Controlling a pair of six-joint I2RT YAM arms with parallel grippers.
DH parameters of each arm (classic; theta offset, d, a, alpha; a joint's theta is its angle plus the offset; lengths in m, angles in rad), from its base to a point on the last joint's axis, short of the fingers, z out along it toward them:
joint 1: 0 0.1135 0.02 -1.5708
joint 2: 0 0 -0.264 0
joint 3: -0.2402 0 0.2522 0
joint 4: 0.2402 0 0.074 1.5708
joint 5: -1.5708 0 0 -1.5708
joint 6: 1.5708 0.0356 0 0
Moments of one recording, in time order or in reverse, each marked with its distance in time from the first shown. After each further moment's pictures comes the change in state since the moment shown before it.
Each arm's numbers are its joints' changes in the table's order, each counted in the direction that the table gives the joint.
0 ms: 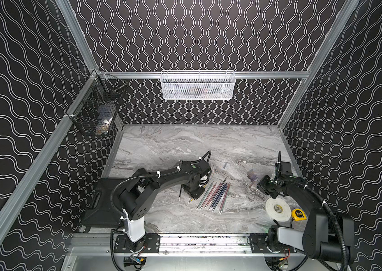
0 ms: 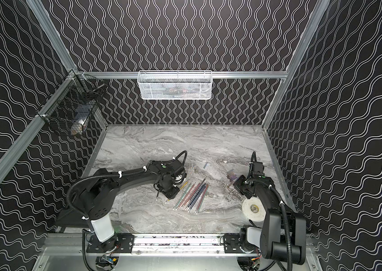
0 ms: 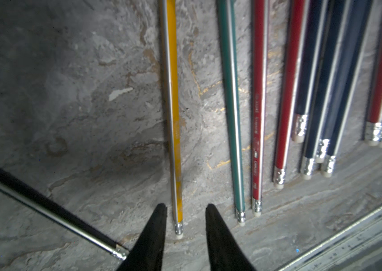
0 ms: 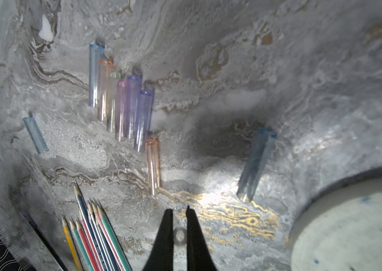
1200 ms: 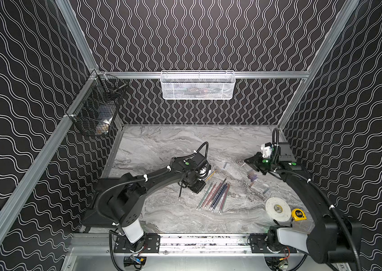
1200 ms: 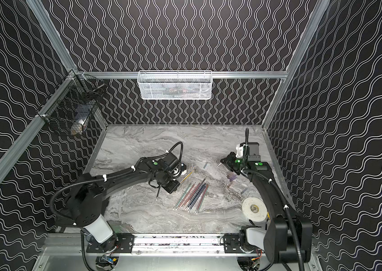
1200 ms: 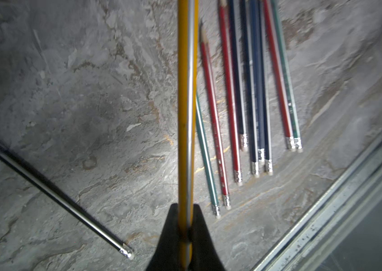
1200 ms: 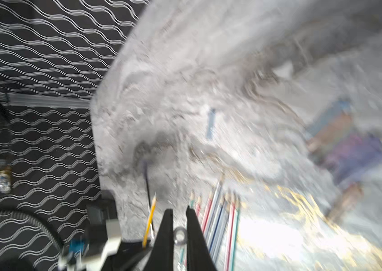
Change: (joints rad) left arm 0.035 -0.088 -0.002 -0.056 -0.042 0.023; right arm 0.172 -0.061 -0.252 -0.050 0.190 0.018
